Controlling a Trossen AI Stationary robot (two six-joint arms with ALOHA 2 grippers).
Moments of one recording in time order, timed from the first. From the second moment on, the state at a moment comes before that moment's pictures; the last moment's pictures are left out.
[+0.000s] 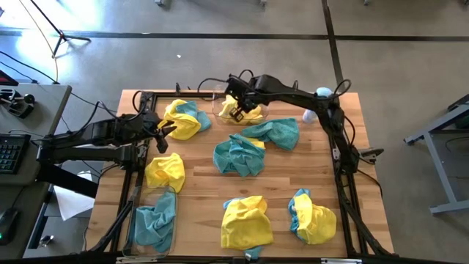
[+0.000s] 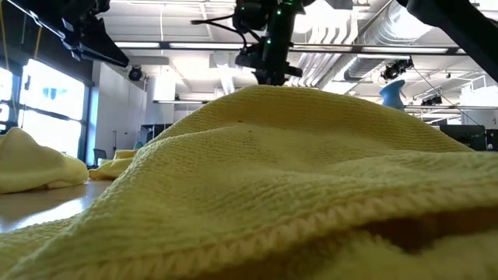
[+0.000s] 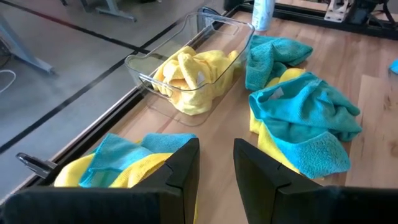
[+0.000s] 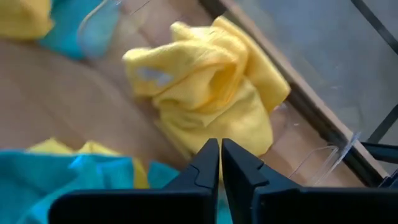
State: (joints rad) left arm 0.14 0.51 0.65 -0.68 -0.40 -0.15; right arm -0.34 2.14 2.18 -1.25 0.29 0.33
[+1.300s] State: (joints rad) left arm 0.03 0.75 0.65 -0.51 -0.27 -0.42; right arm -0.09 1.53 1.26 -0.62 0.10 0.37
